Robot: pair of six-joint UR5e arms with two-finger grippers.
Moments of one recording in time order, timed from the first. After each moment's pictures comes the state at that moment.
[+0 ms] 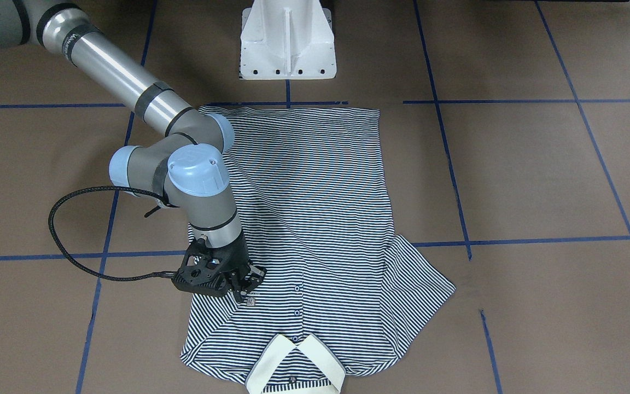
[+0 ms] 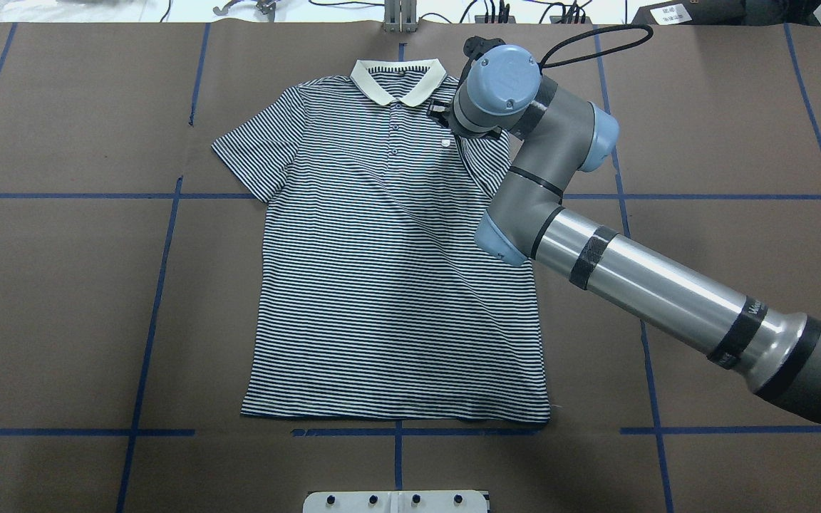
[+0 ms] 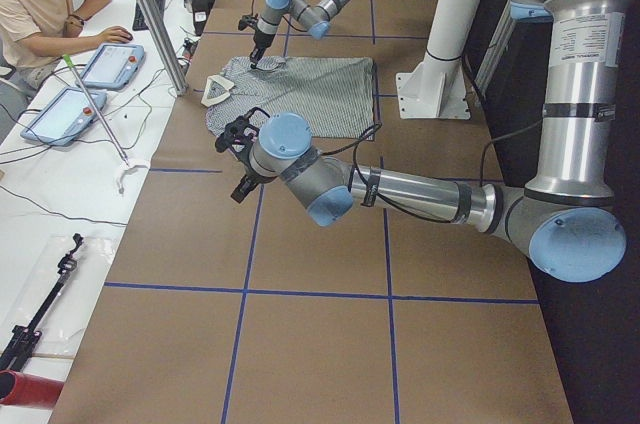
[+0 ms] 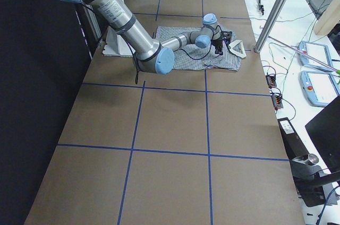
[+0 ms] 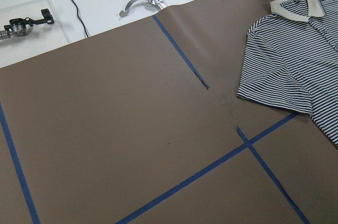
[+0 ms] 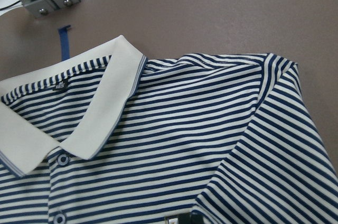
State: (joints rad) left arm -1.50 -1.57 -1.72 -2.29 -2.52 -0.21; right arm 0.72 -0.67 1.02 -1.00 1.70 1.40
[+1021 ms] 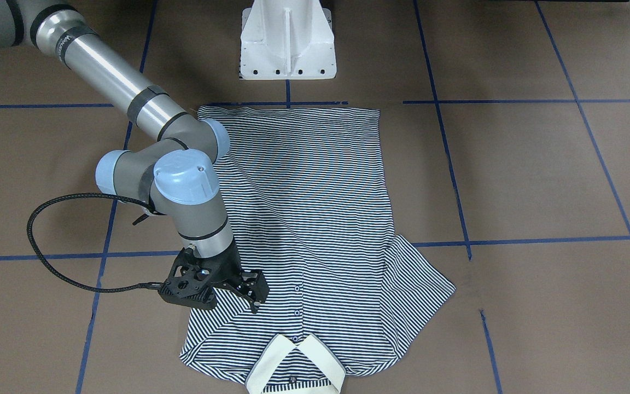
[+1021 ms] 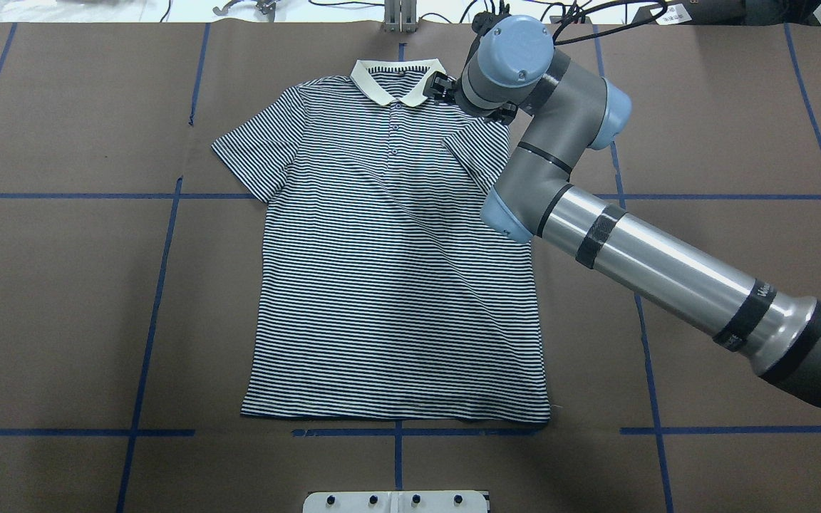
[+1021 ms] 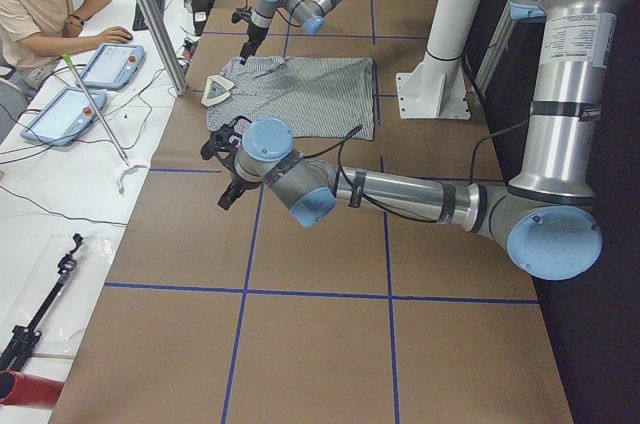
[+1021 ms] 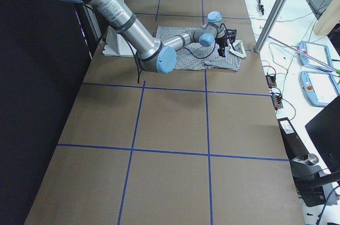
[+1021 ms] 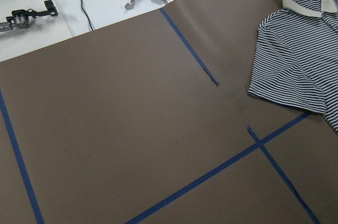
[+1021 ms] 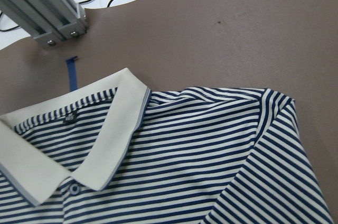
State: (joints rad) left arm -1.44 -1.66 -1.63 -2.28 -2.41 -0.26; right arm 0.78 -0.67 1.06 -1.00 1.79 1.38
